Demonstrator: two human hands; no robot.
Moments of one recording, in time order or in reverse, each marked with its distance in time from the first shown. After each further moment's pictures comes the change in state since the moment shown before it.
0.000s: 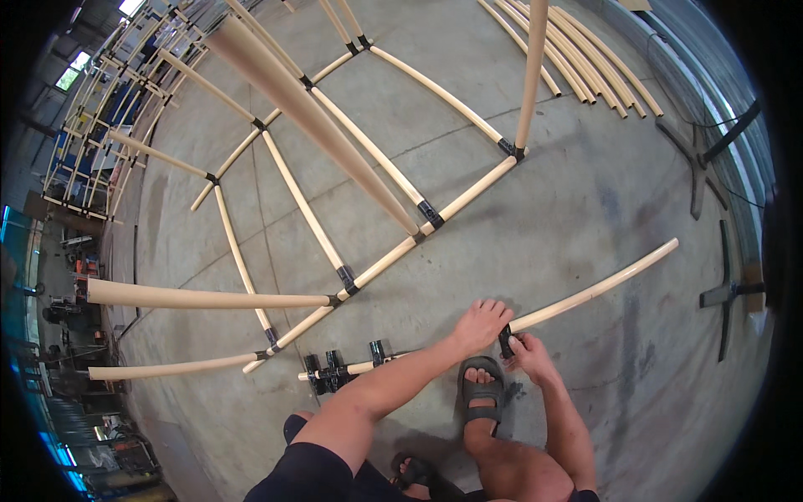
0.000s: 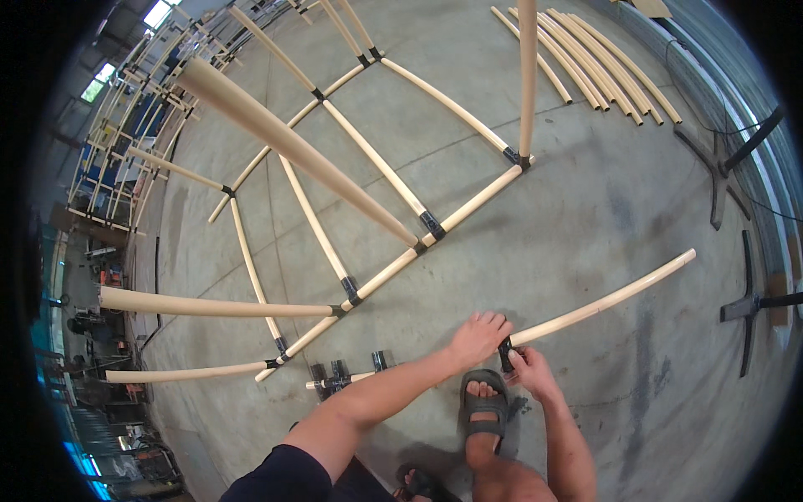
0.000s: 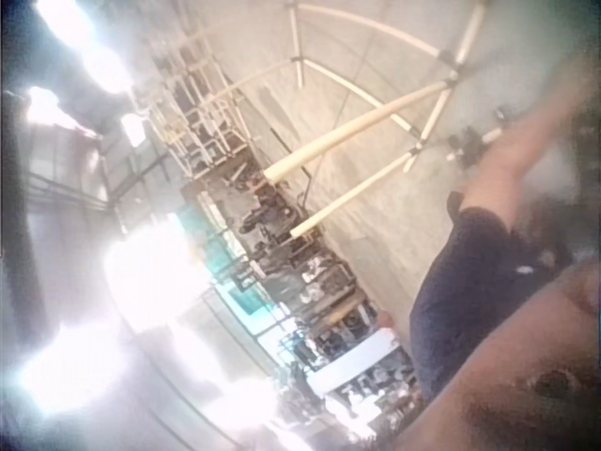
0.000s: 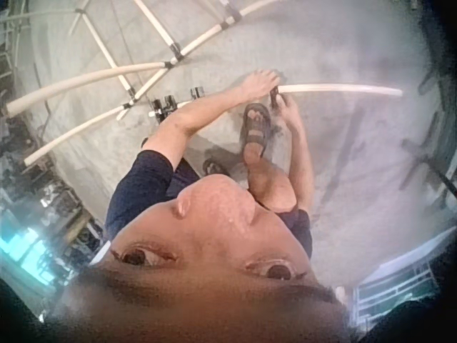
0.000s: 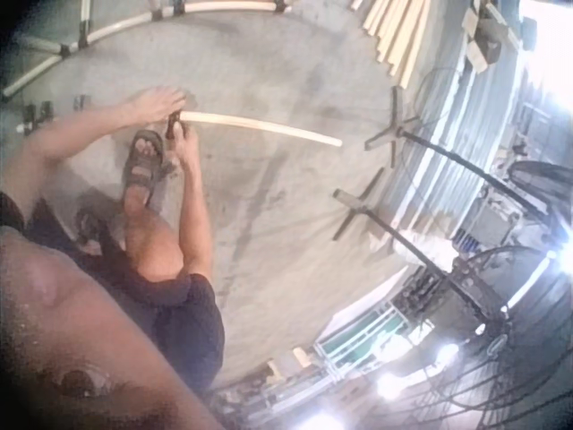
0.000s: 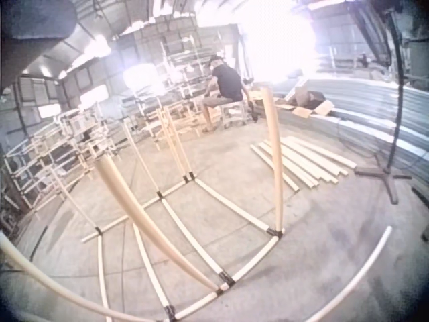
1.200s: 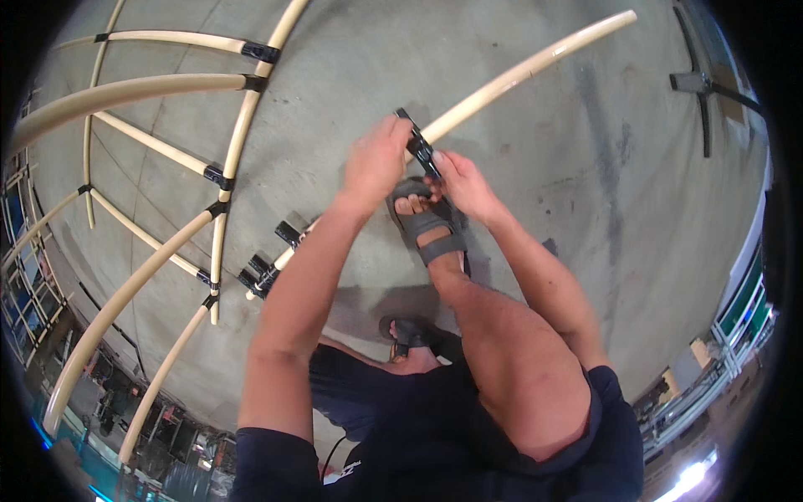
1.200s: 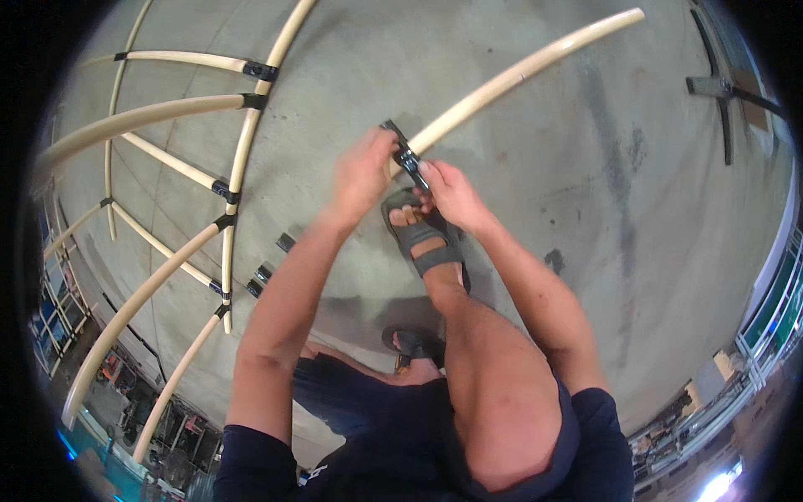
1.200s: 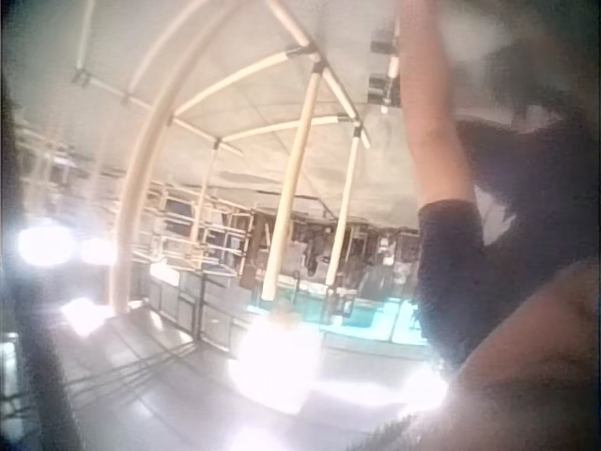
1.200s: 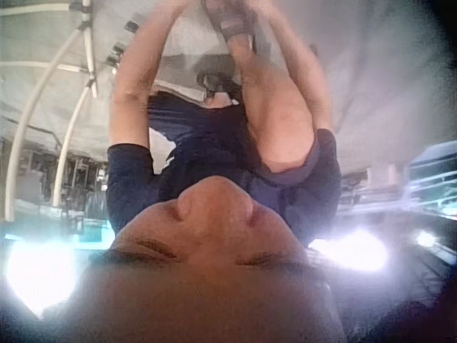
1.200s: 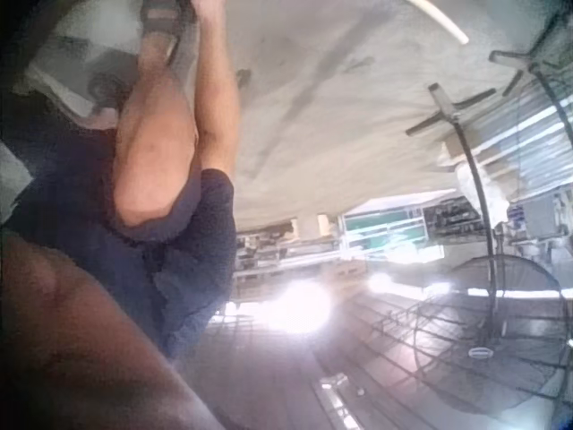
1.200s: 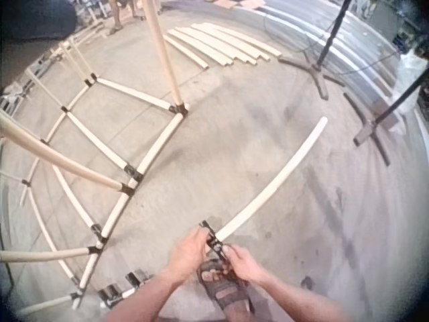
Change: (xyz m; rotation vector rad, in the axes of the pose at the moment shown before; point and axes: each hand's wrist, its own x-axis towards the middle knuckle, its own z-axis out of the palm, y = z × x) left_hand -0.011 0.011 0.012 -0.511 0.087 -0.199; right_hand -0.021 0.034 0.024 0.236 0.070 0.015
